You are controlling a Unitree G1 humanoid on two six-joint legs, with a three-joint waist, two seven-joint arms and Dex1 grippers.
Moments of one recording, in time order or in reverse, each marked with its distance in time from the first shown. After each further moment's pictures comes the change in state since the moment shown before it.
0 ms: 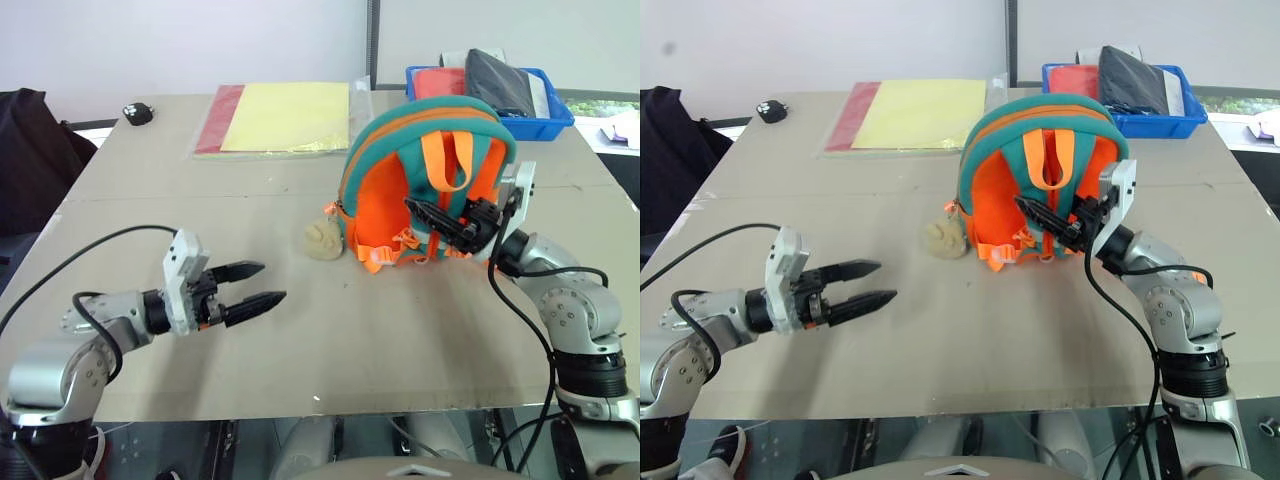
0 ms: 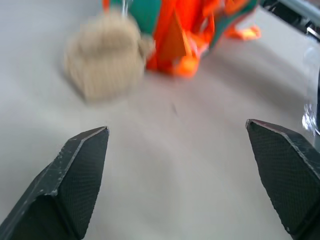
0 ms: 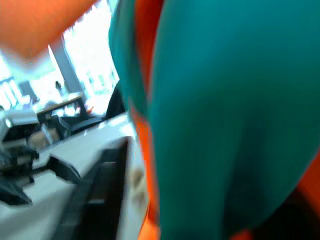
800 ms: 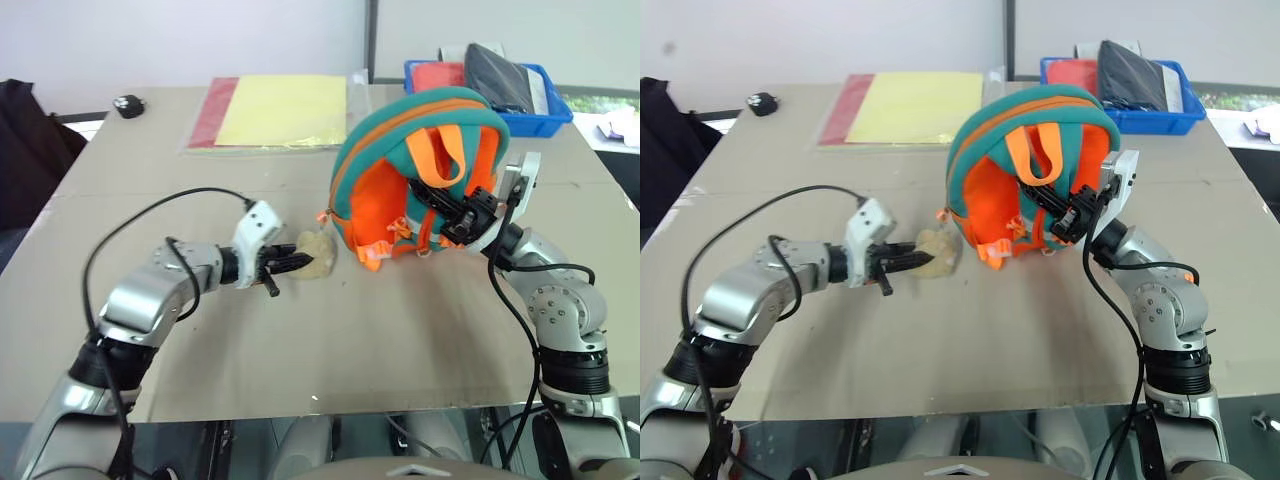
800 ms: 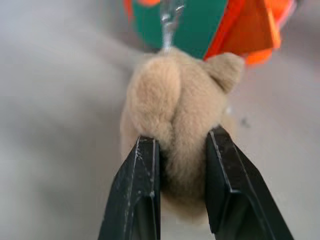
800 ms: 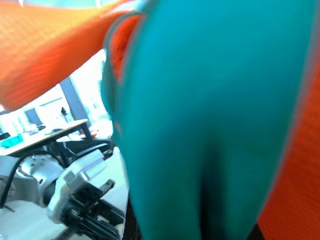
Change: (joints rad) left arm -0.539 -0.023 -0.568 0.233 0.353 -0.047 0.243; right arm -0.094 0.149 -0.040 0.003 0.085 0.011 -0.108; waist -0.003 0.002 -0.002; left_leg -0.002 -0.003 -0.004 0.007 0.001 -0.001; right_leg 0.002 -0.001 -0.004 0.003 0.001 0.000
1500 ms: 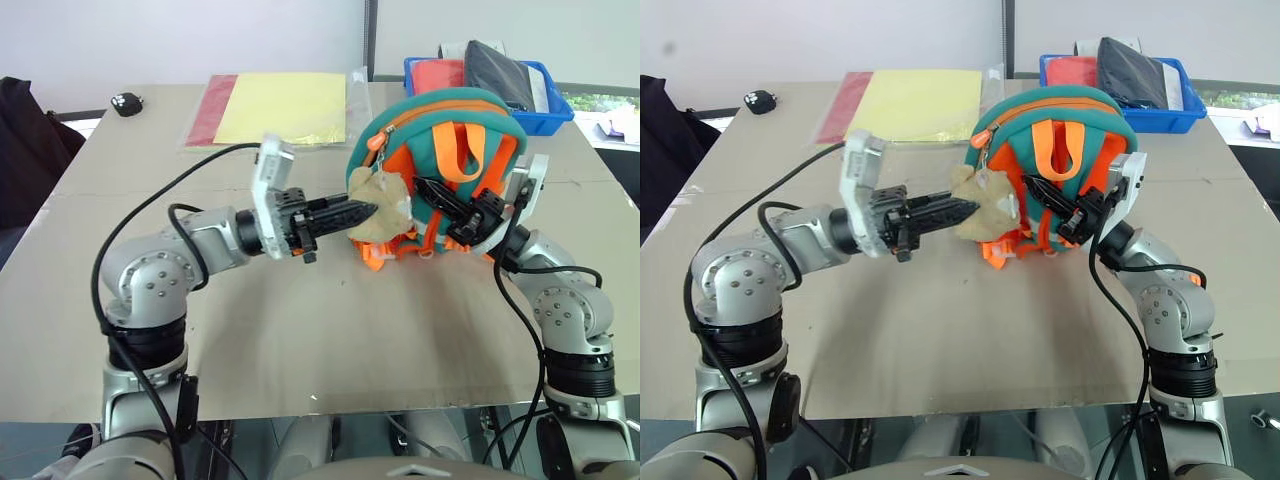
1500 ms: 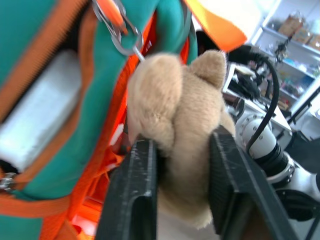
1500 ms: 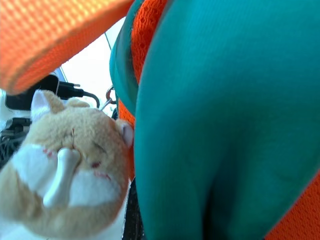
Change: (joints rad) left arm -0.122 -0.248 0.446 -0.241 -0.702 0.451 0.119; right arm 0.024 -0.022 -0.026 -0.006 0.001 -0.002 0.019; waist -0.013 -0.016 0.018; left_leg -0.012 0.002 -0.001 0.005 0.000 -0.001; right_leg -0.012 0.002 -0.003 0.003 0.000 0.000
